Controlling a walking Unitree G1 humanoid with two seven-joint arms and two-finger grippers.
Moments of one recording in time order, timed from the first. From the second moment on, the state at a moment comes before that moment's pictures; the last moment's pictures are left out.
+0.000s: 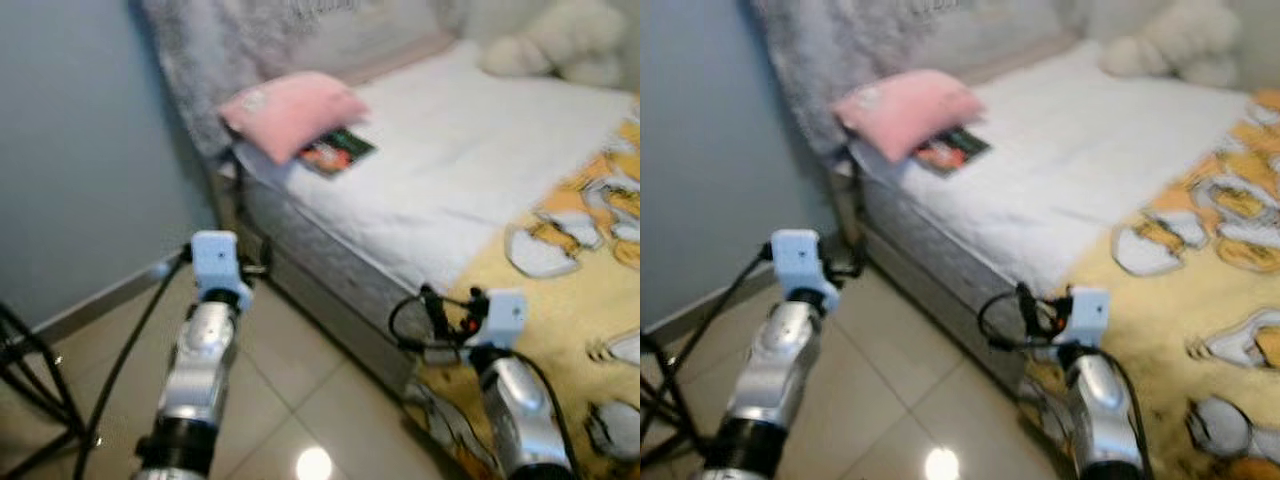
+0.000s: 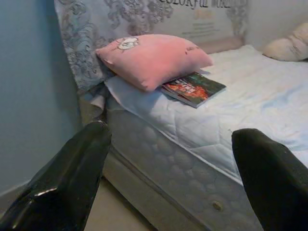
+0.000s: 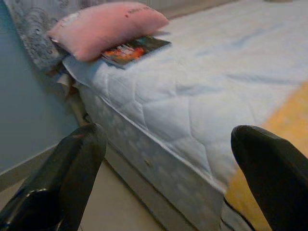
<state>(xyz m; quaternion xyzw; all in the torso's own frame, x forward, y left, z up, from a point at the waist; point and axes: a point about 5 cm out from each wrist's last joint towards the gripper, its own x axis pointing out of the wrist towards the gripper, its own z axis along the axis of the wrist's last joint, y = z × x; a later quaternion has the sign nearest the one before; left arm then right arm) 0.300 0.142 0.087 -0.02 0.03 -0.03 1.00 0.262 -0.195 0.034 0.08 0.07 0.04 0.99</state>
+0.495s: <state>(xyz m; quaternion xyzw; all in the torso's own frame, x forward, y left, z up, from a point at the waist) 0.281 0.146 0.112 0.05 -0.06 -0.05 1.00 0.274 -0.189 0.067 0.07 0.01 0.04 1.00</state>
